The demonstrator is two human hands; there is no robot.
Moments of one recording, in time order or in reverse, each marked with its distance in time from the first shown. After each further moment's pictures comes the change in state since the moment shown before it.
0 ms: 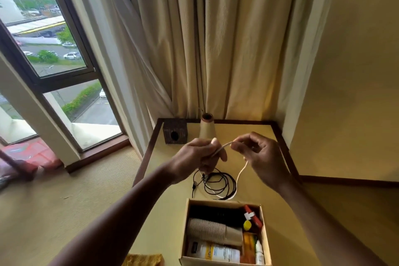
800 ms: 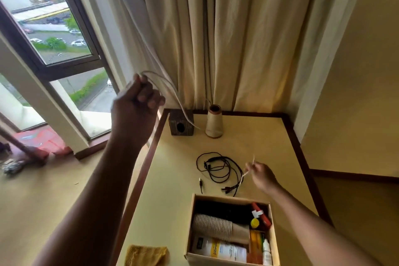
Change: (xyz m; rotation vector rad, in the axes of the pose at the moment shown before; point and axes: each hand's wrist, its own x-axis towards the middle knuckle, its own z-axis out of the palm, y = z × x) left_hand -0.024 0.055 -0.090 -0.614 0.576 0.512; right_hand 0.004 0.209 0.047 -0.372 -0.197 0.574
